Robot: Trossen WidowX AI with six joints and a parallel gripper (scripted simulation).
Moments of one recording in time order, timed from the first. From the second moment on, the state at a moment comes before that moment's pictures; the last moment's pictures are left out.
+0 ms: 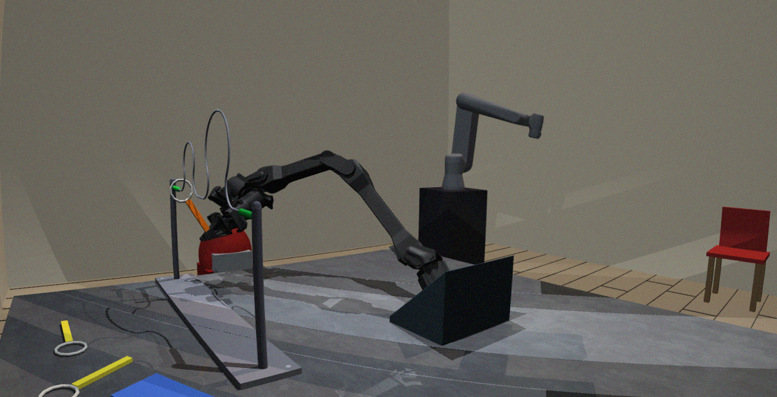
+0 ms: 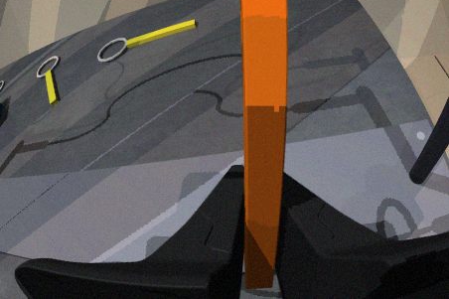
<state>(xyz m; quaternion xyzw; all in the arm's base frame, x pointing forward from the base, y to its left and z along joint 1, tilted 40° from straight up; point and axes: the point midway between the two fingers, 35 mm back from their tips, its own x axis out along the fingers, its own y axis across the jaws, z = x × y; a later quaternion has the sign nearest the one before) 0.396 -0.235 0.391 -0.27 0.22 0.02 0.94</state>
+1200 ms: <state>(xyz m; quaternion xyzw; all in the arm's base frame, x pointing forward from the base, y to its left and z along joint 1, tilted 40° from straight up) 0.376 -0.117 0.374 0.12 0.25 0.13 0.95</state>
